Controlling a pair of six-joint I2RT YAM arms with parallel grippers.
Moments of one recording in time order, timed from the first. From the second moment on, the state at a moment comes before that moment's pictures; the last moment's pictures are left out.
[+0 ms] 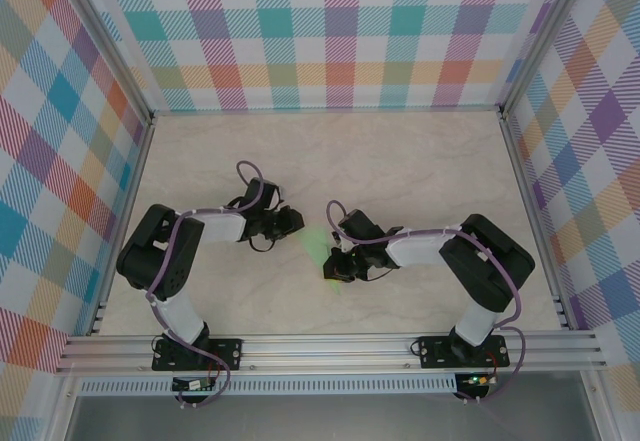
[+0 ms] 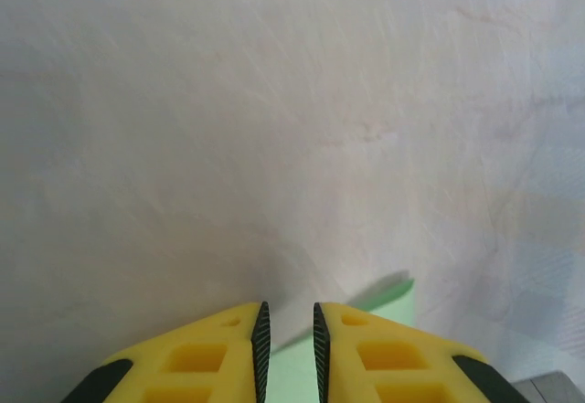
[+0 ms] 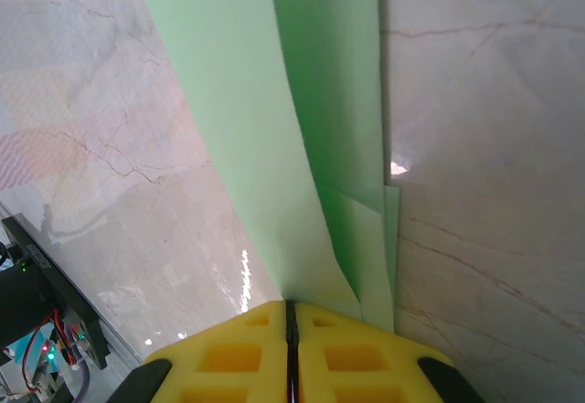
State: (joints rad) left arm -0.41 1.75 0.81 0.02 0.38 -0.75; right arm 0.82 1.71 0.74 -0.10 -0.51 0.87
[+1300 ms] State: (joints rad) left arm -0.60 1.60 0.72 0.03 0.35 -0.86; right arm 0.82 1.74 0.78 -0.14 -0.53 0.86
